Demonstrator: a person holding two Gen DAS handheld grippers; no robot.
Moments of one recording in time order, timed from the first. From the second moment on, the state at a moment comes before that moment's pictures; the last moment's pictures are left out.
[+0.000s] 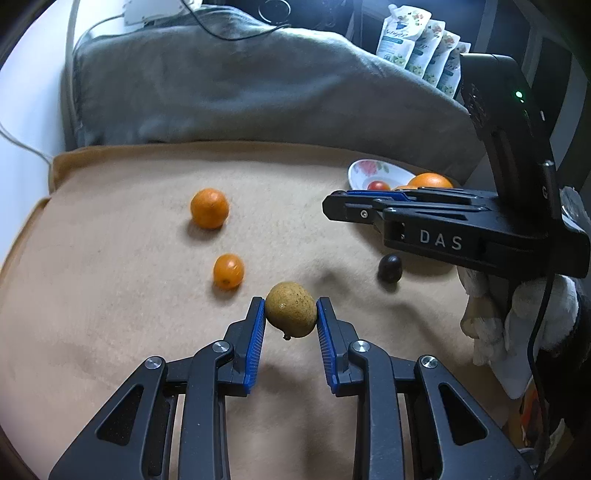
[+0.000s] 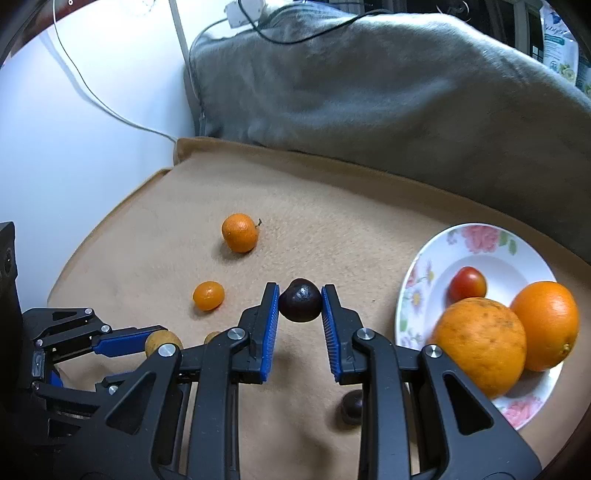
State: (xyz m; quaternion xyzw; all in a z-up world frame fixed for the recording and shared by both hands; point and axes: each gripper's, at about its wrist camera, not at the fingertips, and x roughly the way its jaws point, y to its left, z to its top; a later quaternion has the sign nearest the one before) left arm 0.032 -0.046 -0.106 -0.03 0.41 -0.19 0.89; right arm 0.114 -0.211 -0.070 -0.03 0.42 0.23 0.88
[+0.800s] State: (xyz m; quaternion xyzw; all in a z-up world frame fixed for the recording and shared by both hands) left arm 0.071 -0.099 -0.076 -0.01 0.38 -0.23 0.90; right arm 0.127 -0.298 -0.040 0.02 0.39 0.18 0.90
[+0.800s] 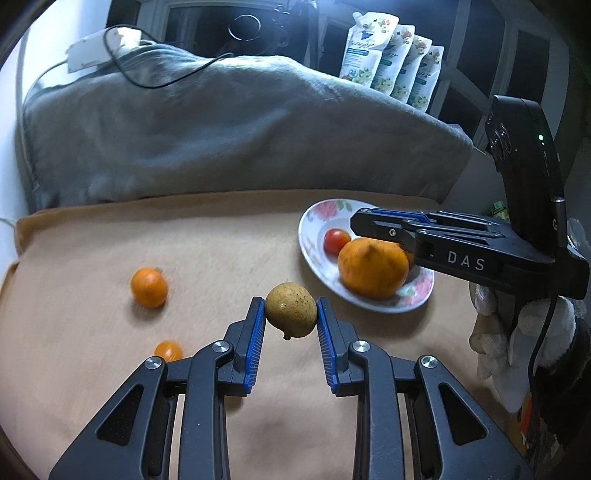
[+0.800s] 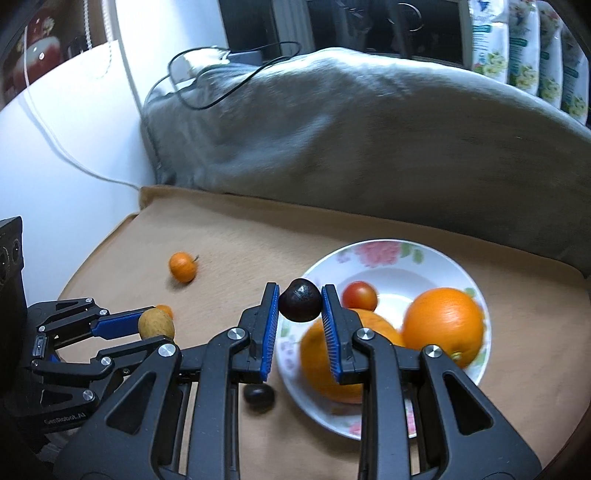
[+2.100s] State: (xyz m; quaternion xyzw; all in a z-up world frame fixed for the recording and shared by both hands) left arm 0.146 -0.166 -0.090 0.01 0.38 -0.26 0.89; right arm 0.179 -0.351 -0.060 0.05 0.41 0.15 0.90
